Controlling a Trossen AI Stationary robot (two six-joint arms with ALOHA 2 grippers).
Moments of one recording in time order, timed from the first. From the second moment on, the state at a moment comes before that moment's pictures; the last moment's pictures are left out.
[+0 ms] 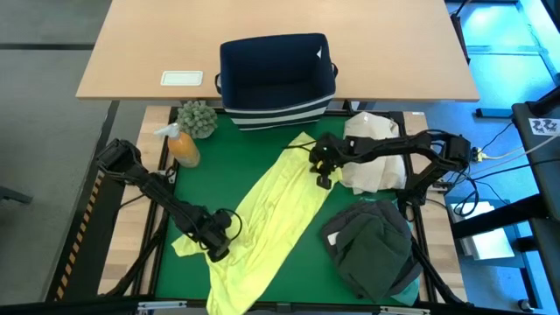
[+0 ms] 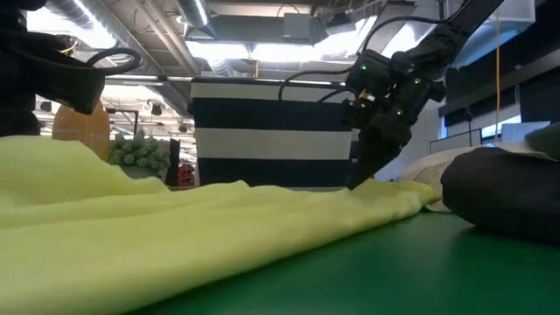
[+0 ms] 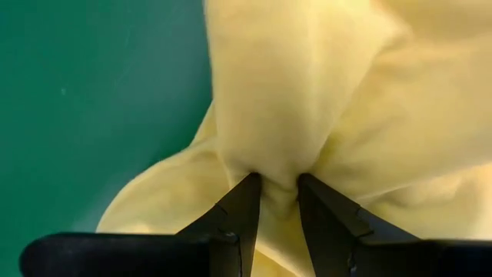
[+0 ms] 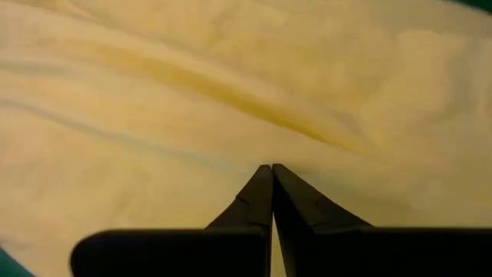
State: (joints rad) left arm -0.61 1.58 0.84 -0.70 -0.05 -1.21; right arm -0.32 1.60 0.80 -0.18 -0.23 -0.13
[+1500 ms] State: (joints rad) left arm -0.44 1.37 0.63 -0.44 -0.09 -1.01; right arm -0.18 1.60 0.85 -0.09 -0.23 -0.16
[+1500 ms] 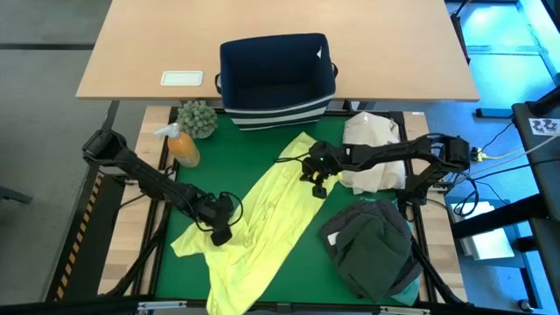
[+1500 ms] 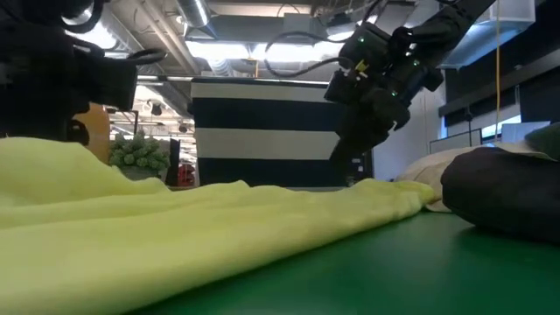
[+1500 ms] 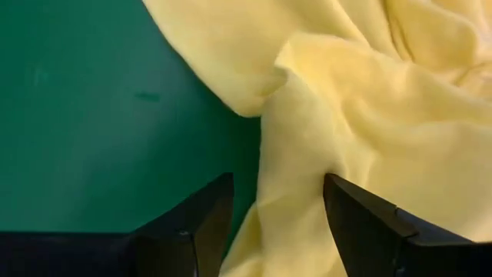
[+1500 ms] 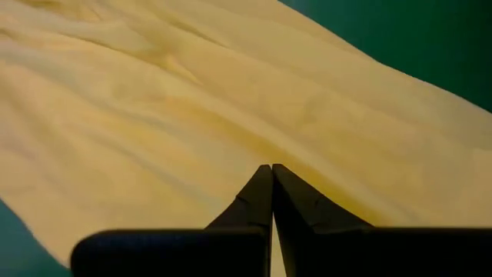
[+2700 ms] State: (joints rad) left arm -0.55 1.37 0.96 -0.66 -0.50 -0.81; right arm 0.01 1.69 0.87 0.54 -0.43 0.00
